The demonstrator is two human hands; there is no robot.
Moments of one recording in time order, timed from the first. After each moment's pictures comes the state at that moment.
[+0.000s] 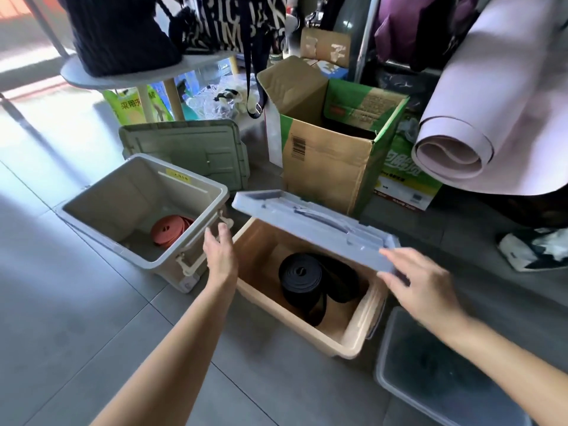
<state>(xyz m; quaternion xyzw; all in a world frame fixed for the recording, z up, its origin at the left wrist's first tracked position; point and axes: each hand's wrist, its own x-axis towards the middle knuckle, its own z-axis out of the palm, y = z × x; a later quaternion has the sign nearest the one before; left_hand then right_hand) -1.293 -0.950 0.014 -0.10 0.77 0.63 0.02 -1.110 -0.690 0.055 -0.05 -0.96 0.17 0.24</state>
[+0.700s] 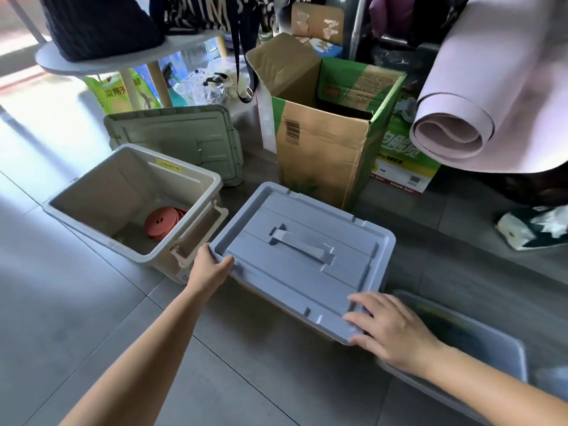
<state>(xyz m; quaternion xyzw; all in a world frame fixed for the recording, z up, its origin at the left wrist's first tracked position) -1.299 -0.995 -0.028 -0.05 0.89 0.43 0.16 -1.068 -0.727 -0.001 0.13 -0.99 0.08 0.05</state>
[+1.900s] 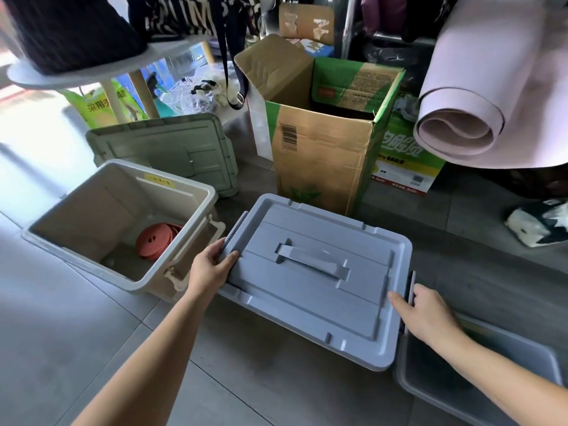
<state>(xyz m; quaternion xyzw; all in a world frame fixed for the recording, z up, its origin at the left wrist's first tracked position) -1.344 -0.987 -0.048 0.04 0.86 0.49 0.10 -1.108 -0.698 -0.031 -0.40 -0.83 0.39 -0.02</state>
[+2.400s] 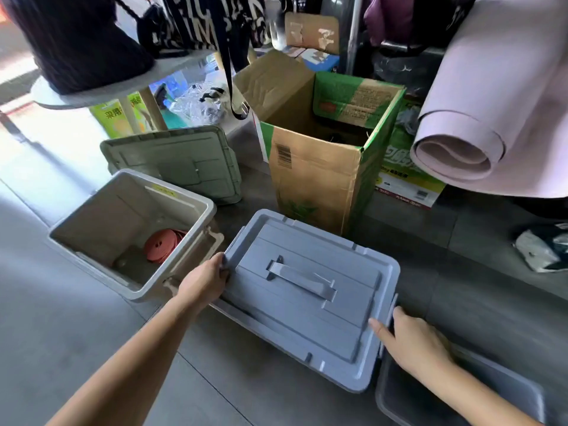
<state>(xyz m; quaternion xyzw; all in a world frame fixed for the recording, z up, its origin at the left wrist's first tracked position) -1.349 -0.971 -0.015 0.14 0.98 0.08 0.14 -1.109 -0.679 -0.005 -0.28 -0.92 0.20 -0.18</state>
